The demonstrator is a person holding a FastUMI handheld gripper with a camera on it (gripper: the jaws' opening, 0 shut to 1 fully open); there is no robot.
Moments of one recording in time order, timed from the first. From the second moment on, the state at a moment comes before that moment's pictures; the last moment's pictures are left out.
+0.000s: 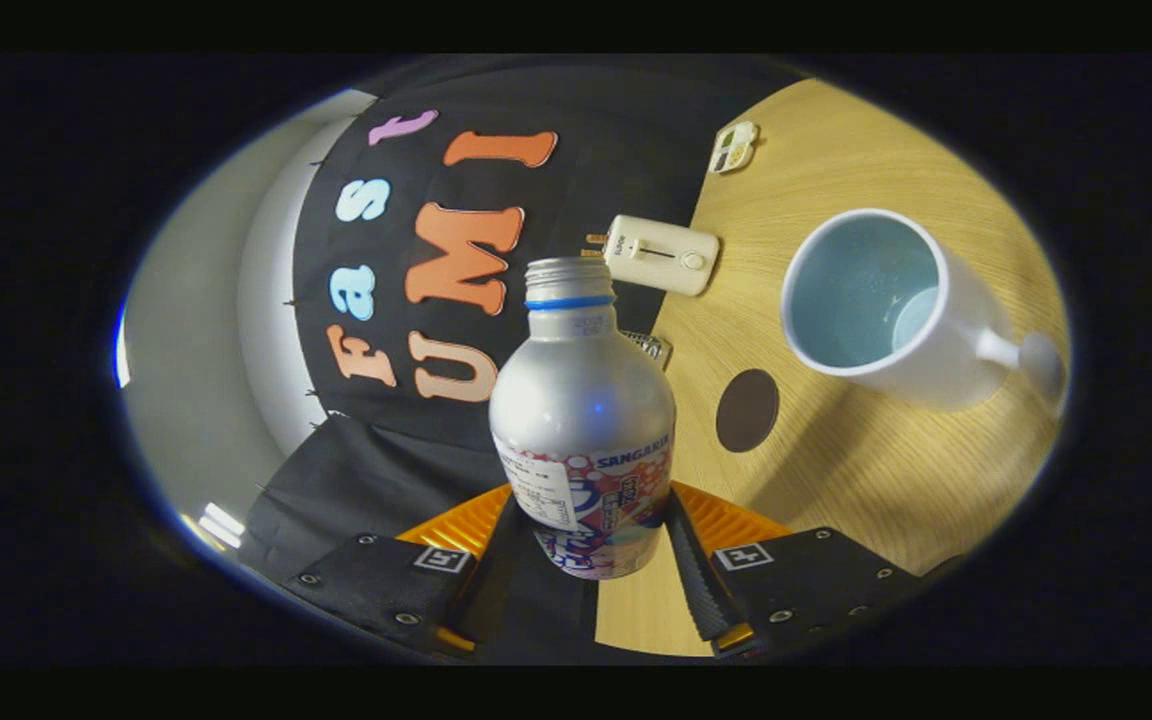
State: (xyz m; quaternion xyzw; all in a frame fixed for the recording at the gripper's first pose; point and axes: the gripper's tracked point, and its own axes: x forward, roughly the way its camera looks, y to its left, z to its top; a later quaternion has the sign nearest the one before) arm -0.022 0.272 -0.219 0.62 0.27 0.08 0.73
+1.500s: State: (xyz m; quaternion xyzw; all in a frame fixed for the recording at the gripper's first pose) arm -0.012 0.265 -0.189 0.77 0.26 0.07 0.58
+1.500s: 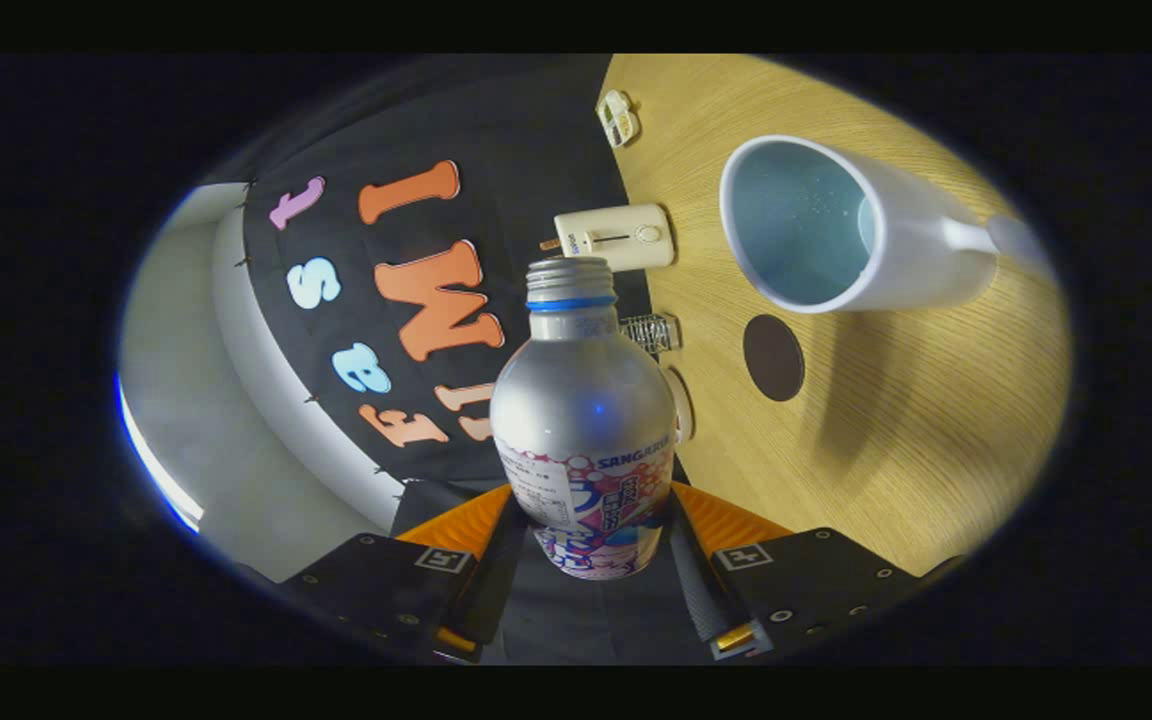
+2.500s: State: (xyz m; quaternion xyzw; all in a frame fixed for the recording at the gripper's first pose) arm -0.010 0.263 -0.179 0.82 0.22 0.07 0.52
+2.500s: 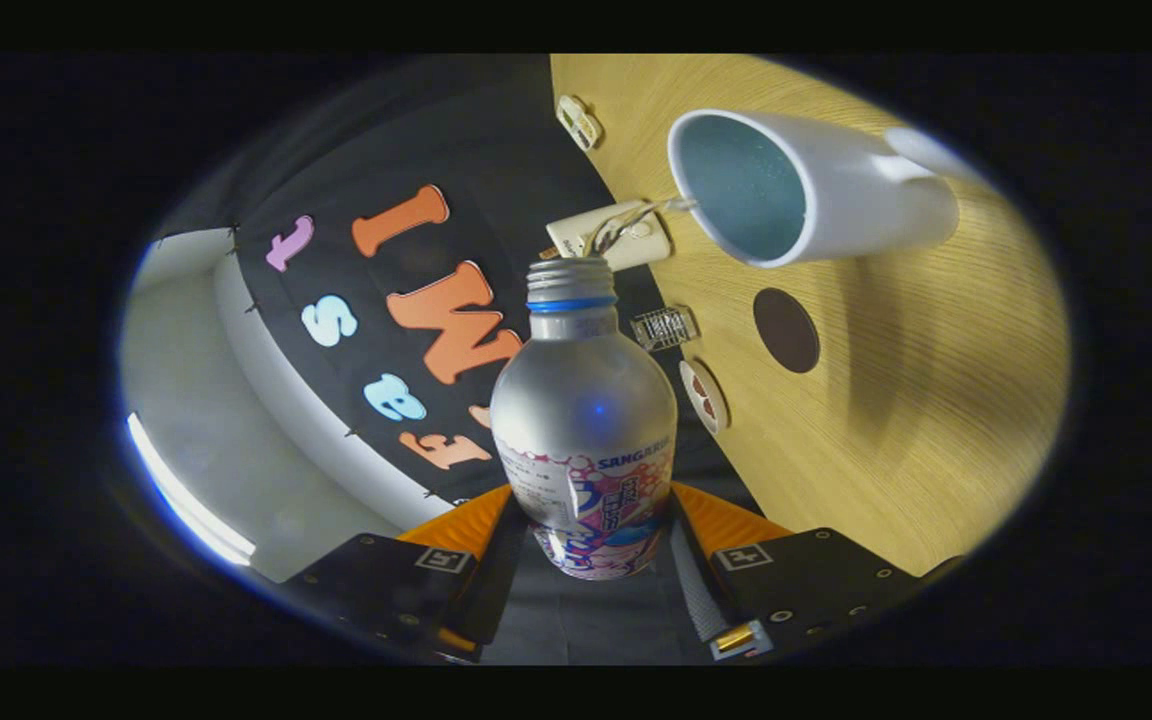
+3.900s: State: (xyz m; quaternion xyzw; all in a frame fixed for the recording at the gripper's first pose) arm -0.005 0.255 -0.169 0.85 0.19 0.06 0.49
